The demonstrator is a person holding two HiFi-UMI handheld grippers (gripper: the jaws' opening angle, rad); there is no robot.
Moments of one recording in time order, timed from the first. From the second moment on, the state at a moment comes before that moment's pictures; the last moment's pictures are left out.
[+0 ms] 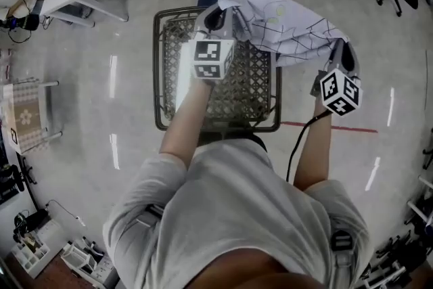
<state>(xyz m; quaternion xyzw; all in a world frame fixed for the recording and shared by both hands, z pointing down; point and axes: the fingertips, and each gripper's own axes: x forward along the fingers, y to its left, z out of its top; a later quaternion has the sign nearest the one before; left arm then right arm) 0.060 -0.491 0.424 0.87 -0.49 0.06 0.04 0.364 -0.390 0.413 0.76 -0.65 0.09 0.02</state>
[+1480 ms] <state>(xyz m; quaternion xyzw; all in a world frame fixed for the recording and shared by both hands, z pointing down) -0.324 -0.547 0.348 0.75 -0.65 0.13 0.03 0.158 -0.582 0.380 0.65 -0.75 0.10 0.02</state>
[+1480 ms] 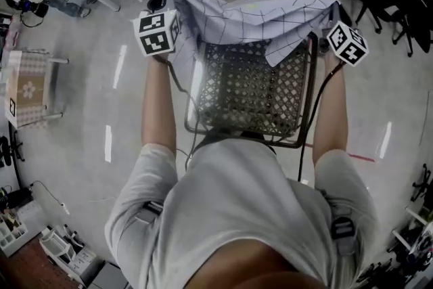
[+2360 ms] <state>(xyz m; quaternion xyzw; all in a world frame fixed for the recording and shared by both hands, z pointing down) -0.295 -0.436 0.410 0.80 -0.57 0.17 0.02 0.280 -0.326 0.448 0.75 -0.64 0.12 0.11</state>
